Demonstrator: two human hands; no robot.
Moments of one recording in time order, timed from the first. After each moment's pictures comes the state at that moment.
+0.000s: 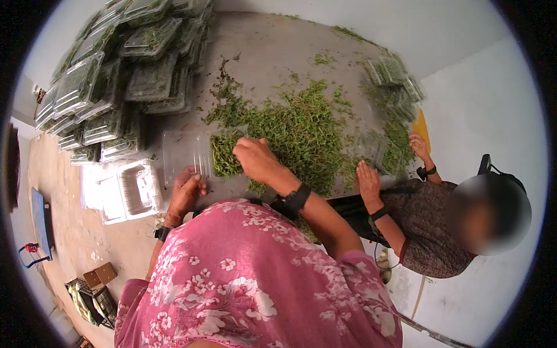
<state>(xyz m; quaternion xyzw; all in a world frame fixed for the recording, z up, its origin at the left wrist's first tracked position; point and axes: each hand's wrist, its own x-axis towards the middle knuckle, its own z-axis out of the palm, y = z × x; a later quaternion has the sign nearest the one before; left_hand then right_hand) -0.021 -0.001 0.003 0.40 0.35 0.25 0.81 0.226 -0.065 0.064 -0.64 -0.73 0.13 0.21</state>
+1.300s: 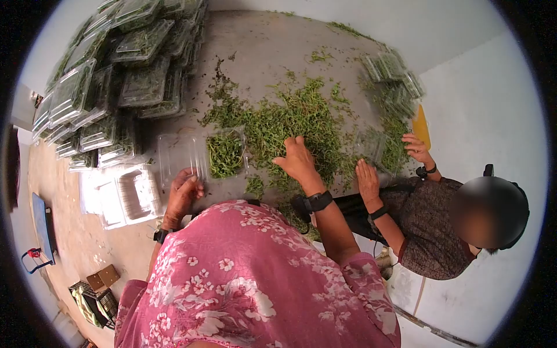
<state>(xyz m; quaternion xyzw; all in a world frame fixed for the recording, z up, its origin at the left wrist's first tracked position) -0.020 0.001 0.014 0.39 0.36 0.24 0.81 0.299 -0.116 0.047 -0.86 -0.47 0.20 0.09</state>
